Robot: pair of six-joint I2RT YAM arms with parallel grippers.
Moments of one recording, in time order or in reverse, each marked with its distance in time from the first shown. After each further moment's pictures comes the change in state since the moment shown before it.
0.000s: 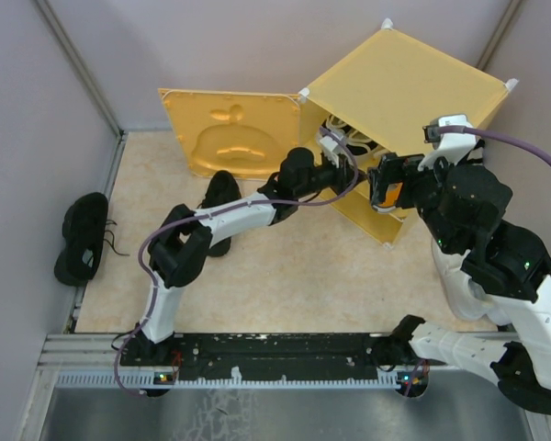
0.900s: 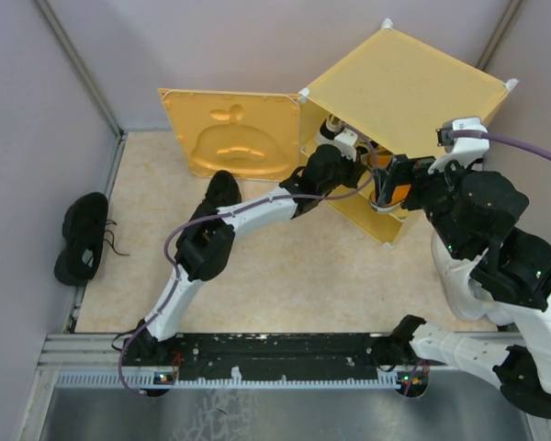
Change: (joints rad) left arm -0.034 0.232 0.344 -0.280 -0.330 0.054; right arm 0.000 -0.036 -0.003 0.022 -0.015 0.001
